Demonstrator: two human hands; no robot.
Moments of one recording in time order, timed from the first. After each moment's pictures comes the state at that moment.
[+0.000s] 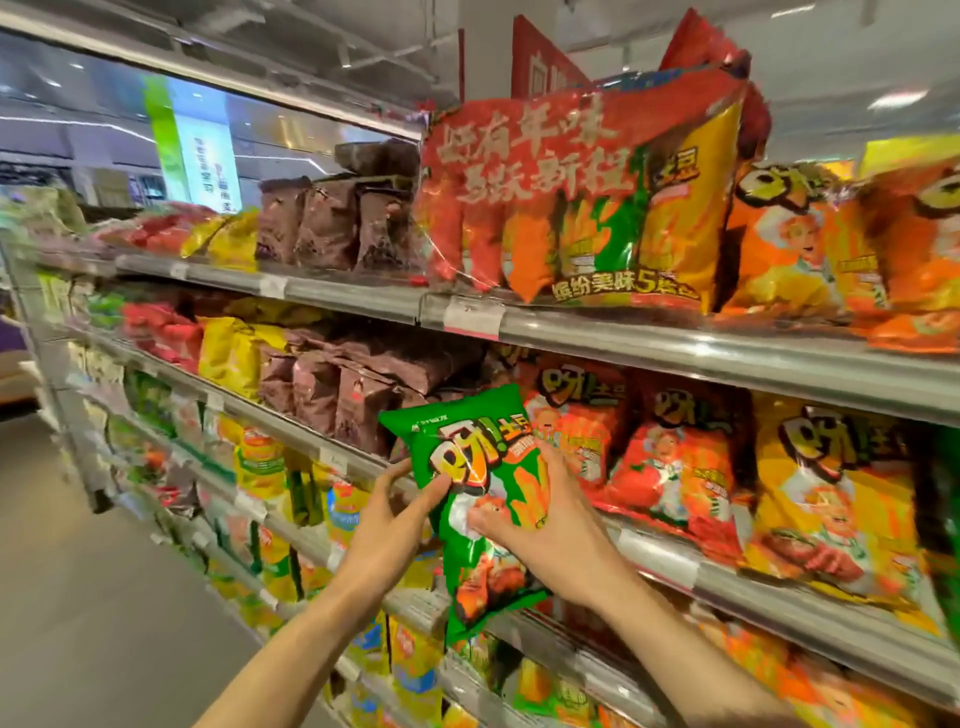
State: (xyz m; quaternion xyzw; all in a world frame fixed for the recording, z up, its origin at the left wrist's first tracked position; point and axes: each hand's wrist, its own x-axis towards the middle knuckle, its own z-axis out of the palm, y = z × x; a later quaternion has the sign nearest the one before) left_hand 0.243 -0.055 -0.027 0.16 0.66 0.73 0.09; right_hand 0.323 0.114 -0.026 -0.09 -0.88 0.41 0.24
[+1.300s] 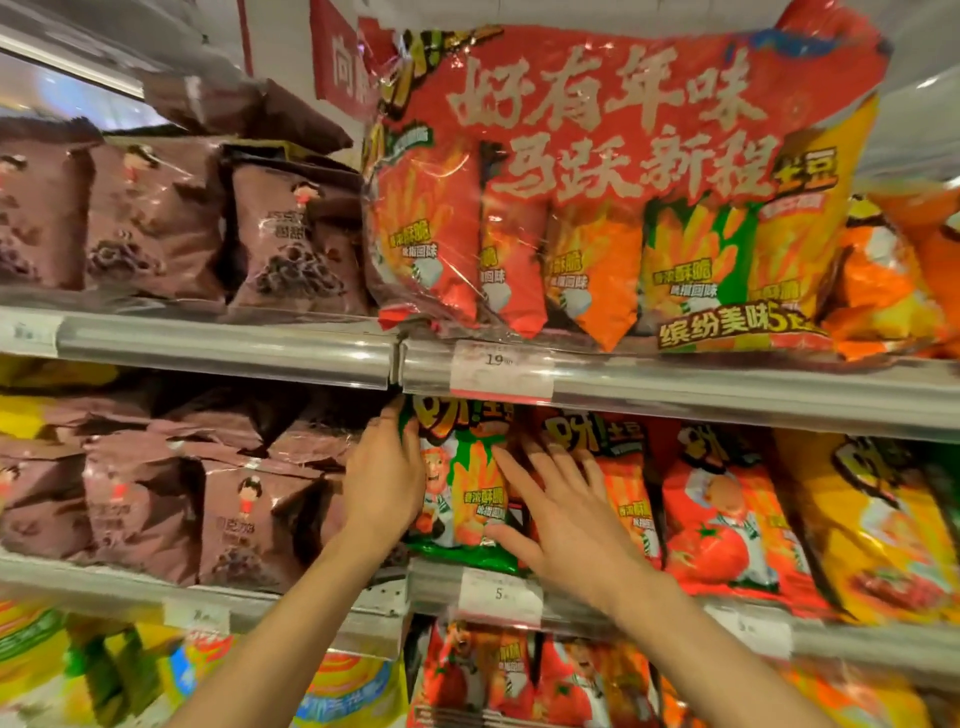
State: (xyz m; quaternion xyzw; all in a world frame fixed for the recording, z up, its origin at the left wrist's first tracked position) left_hand -0.033 0.057 -0.005 0.38 0.78 0.48 -0.14; right_hand 0.160 0.149 -0.018 -0.23 -0.95 -0.10 0.21
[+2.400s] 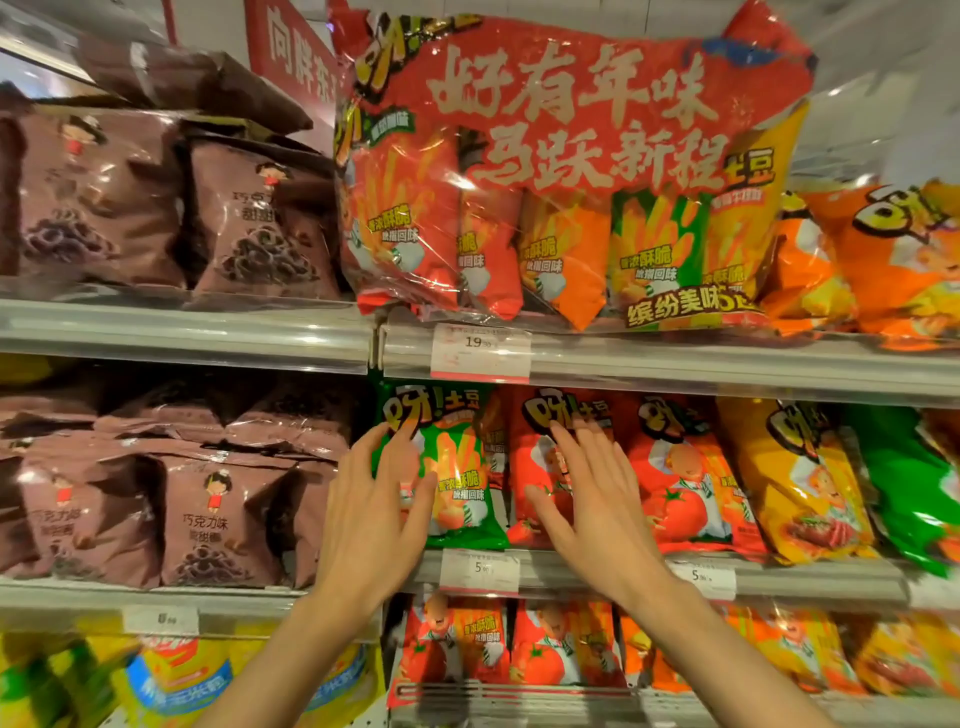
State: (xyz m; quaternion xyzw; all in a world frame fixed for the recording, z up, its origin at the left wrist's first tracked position) left_hand -0.002 0.008 -0.041 0.52 0.72 0.44 -0.16; right_hand 0.204 0.142 -0.030 -0.32 -0.88 -0.02 0.35
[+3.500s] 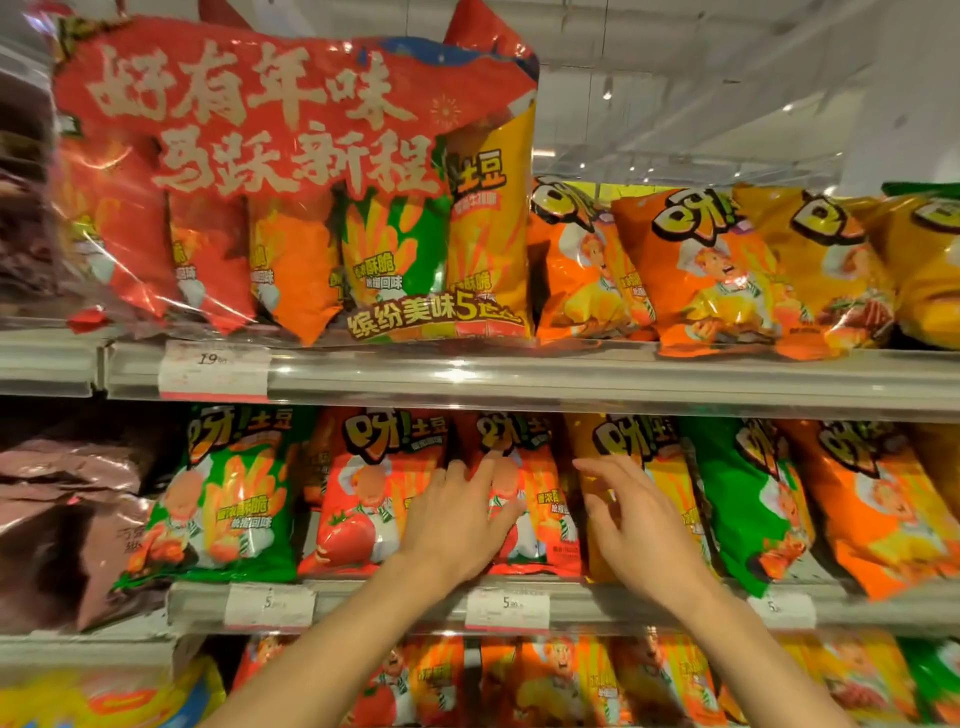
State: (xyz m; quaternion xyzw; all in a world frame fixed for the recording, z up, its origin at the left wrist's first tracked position) left_hand 0.213 0.189 -0.016 0.59 0.77 0.21 -0.09; right_hand 0.409 0.267 -0.011 -0.34 -0.86 0.07 0.37
